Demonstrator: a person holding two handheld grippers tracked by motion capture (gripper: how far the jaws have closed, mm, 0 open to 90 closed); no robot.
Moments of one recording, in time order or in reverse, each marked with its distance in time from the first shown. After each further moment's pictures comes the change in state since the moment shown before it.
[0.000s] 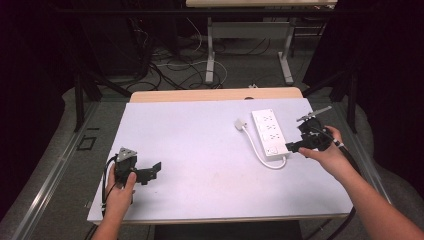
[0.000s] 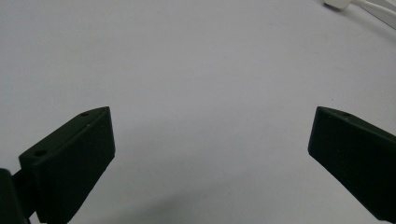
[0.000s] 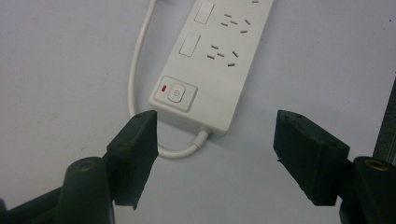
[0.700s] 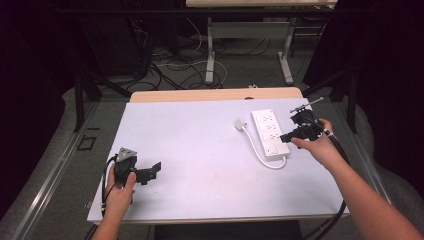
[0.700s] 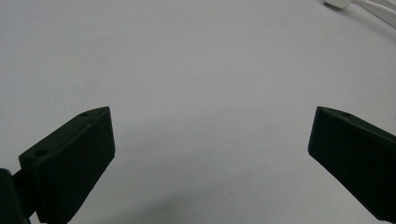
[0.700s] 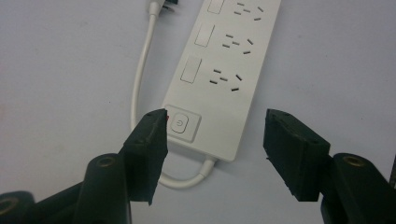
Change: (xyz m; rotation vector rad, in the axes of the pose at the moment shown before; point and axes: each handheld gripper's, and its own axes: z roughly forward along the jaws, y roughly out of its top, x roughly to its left) left arm 0.001 0.000 0.001 -0.001 -0.002 0.002; right arm -0.004 0.024 0.019 0.024 0.014 0.064
